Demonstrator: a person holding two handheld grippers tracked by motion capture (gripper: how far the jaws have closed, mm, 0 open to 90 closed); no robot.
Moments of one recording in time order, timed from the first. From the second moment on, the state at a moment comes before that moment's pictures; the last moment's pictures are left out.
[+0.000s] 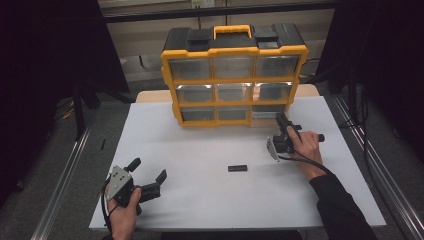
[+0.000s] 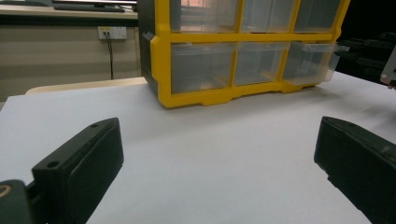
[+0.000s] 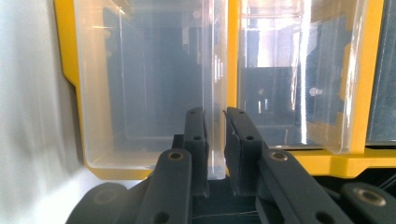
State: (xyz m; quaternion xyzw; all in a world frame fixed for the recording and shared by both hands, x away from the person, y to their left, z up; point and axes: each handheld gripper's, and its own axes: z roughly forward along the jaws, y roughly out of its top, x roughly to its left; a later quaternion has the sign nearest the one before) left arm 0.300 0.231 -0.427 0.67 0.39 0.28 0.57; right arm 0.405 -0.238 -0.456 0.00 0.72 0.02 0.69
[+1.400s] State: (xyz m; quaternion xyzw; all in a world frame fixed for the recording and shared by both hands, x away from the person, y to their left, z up) left arm 0.301 0.232 -0.427 0.67 0.39 0.28 0.57; right arm 0.398 -0.238 -0.454 0.00 0.72 0.02 0.70
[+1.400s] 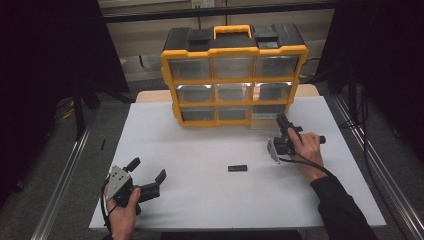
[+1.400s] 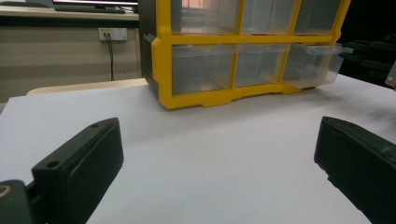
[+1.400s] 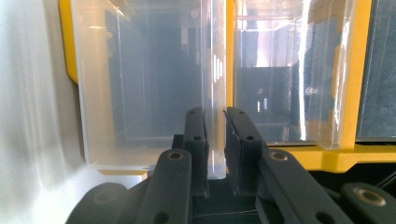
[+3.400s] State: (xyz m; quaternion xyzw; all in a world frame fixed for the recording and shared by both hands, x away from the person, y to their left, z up) left arm 0.301 0.231 -0.427 0.66 0.39 0.28 0.57; right arm 0.383 -0.239 -0.454 0.00 0.72 0.03 0.69
